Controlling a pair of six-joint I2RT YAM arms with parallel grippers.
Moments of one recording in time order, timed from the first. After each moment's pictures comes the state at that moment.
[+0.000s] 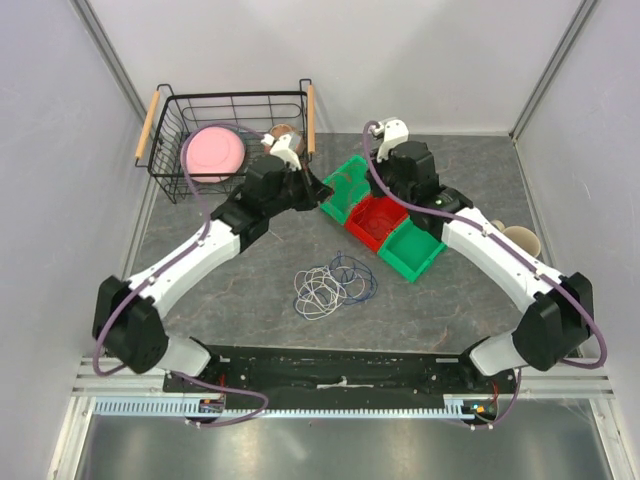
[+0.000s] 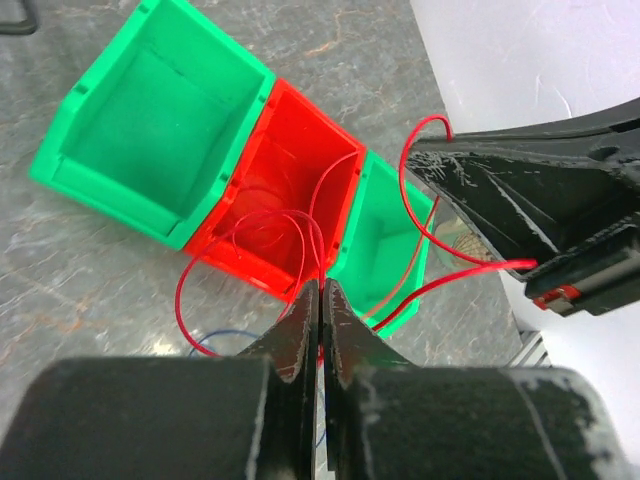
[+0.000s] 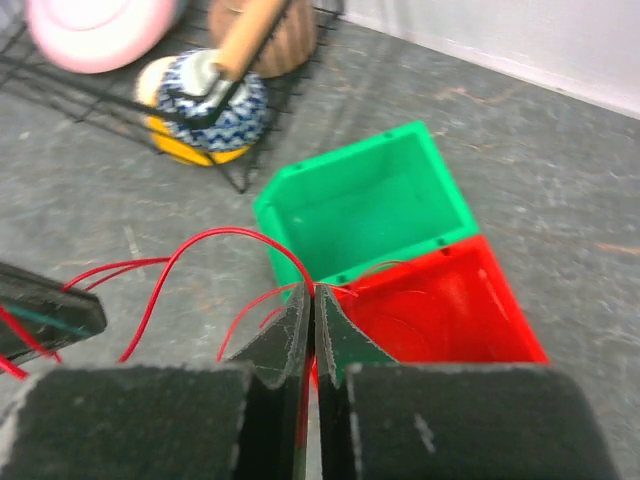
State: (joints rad) left arm -0.58 1.38 1.13 -0.08 0.13 -0.64; right arm 0.58 1.45 1.28 -0.18 0.07 0.11
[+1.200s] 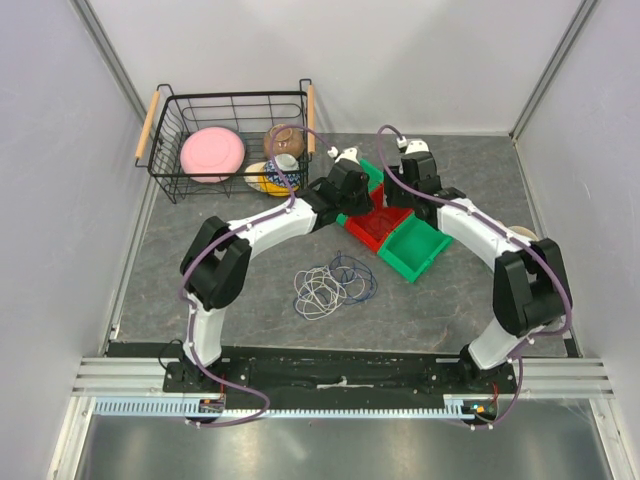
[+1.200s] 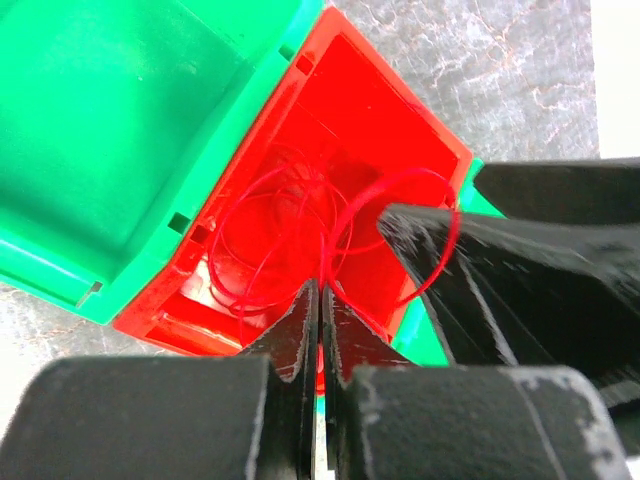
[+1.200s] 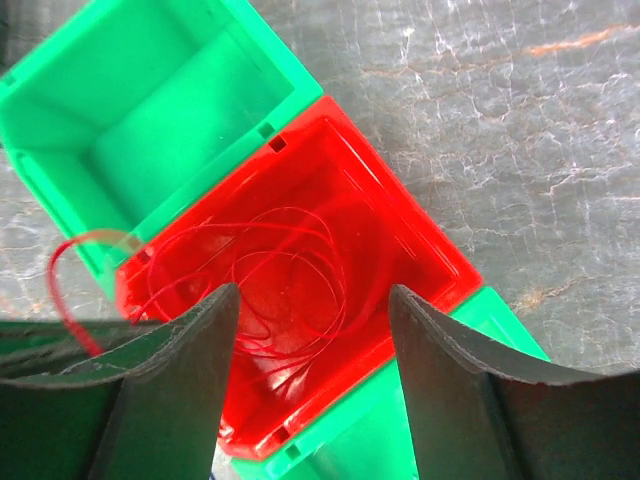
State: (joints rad) left arm -0.76 2.01 1.55 -0.13 -0.06 -0.71; right arm 0.36 1.66 1.18 -0.18 0.18 0.23
